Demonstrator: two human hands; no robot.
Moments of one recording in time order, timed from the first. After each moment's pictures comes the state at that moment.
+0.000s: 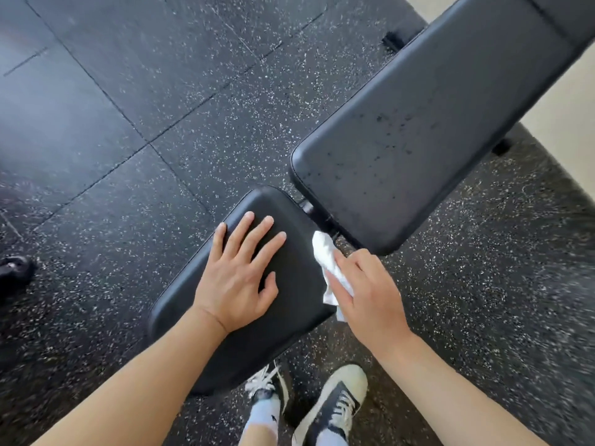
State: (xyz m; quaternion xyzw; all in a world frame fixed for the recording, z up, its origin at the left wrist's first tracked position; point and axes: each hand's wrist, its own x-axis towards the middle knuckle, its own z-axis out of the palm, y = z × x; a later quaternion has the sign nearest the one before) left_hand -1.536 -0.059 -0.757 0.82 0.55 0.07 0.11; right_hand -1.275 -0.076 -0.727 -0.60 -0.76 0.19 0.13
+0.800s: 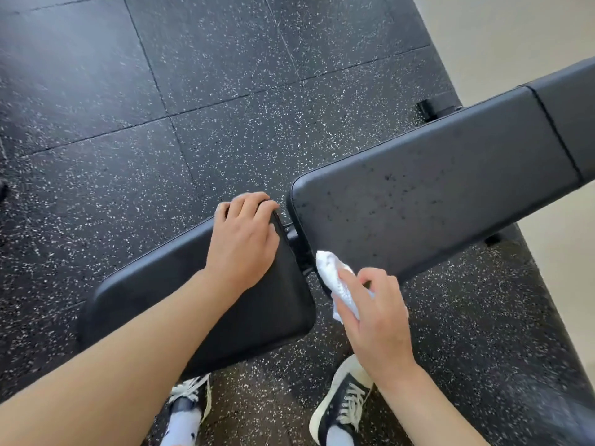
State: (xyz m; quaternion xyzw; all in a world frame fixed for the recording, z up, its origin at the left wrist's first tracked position) left_hand -1.465 0.018 -0.730 0.64 0.75 0.13 0.13; right_hand -1.199 -0.007 -0.707 -0.51 -0.85 0.13 0.09
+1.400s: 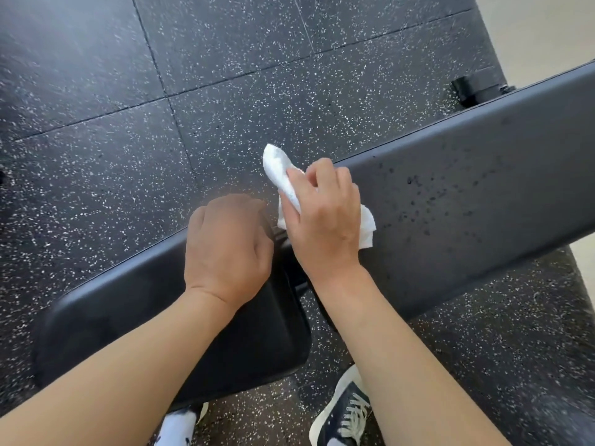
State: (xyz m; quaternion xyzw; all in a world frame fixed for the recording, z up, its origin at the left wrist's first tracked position) left_hand -1.454 0.032 -0.755 0.58 0.81 0.11 0.08; right_hand -1.333 0.130 -0.739 -0.49 -0.85 0.09 0.18
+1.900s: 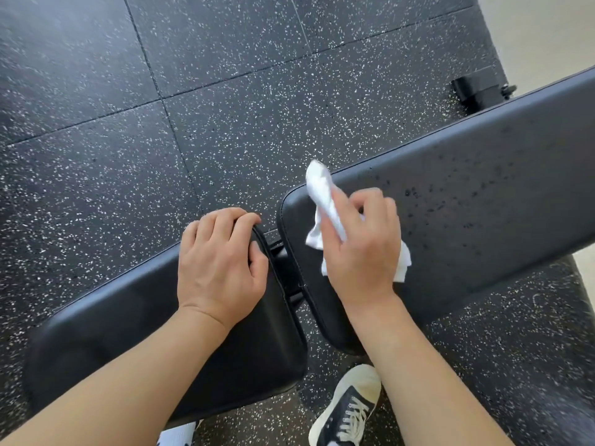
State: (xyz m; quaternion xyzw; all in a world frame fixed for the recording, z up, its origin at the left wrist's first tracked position) left_hand -1.454 0.034 -0.755 0.58 0.80 0.10 0.09; right_hand -1.281 0.137 -0.750 -0.53 -0.81 0.10 0.23
